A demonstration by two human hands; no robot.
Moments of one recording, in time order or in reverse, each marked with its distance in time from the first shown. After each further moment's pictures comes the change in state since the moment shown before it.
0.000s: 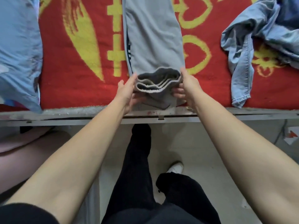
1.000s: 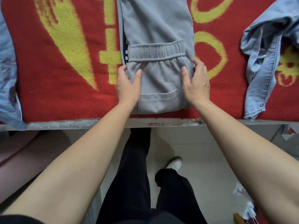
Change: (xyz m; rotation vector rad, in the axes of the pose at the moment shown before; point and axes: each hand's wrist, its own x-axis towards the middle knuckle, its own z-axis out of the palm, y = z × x) left_hand 0.093 0.037 0.021 0.638 0.333 0.437; right_hand 0.091 -0.017 0.023 -0.742 0.329 -0.607
